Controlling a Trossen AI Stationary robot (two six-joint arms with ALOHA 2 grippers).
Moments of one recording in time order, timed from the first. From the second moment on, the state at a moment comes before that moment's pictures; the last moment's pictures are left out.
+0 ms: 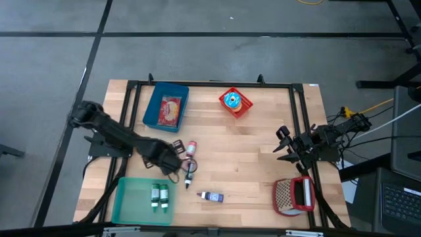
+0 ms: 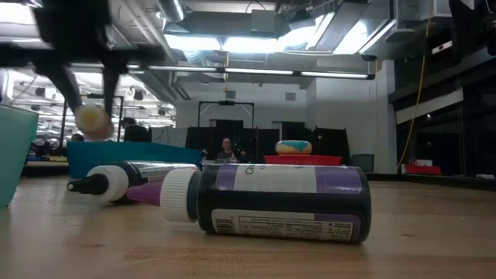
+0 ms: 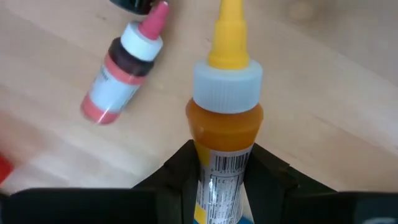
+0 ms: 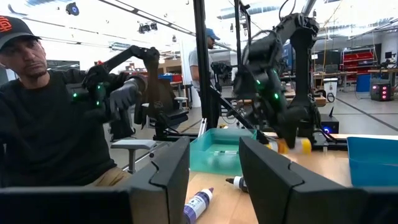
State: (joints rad) left arm -0.40 1.53 1.04 -1.06 -0.32 0.70; right arm 0.44 0.00 0.02 0.19 0.01 0.09
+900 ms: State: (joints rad) left arm -1.12 1.62 1.13 -1.24 -0.16 0.04; right arm 0.44 0.00 0.02 0.19 0.07 0.14
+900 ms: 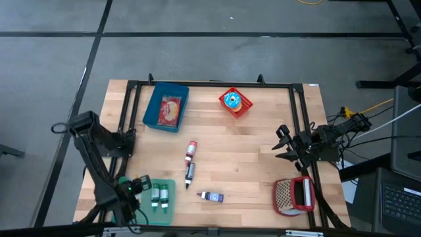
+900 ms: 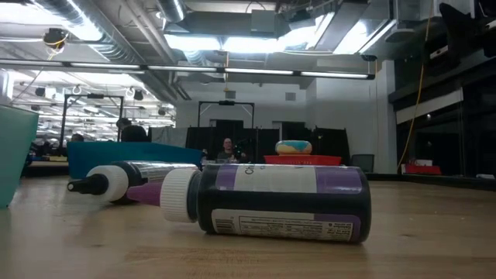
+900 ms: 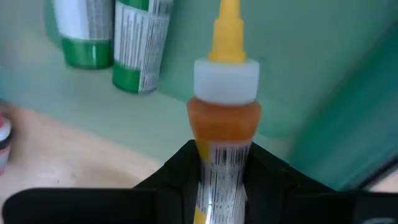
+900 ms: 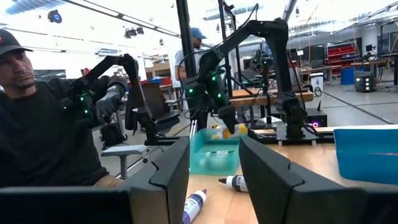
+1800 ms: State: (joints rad) left arm -1.01 1.72 1.12 -1.00 -0.14 0.20; right arm 0.44 0.00 0.02 0.16 0.06 0.15
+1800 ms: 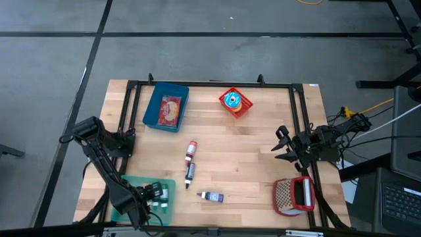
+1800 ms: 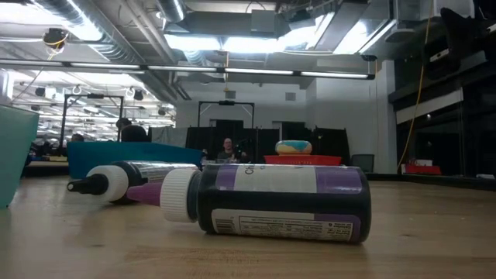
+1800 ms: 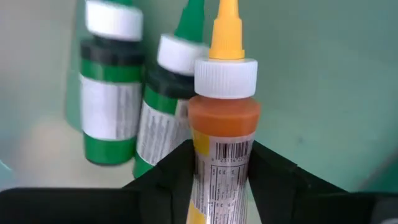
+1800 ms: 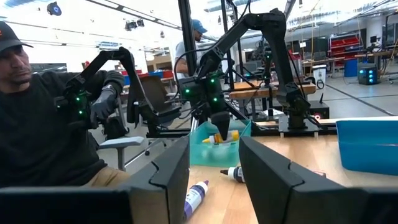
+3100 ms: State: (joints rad) left arm -0.51 1.73 1.30 -0.90 -0.30 0.96; right arm 0.44 0.00 0.02 0.18 0.06 0.17
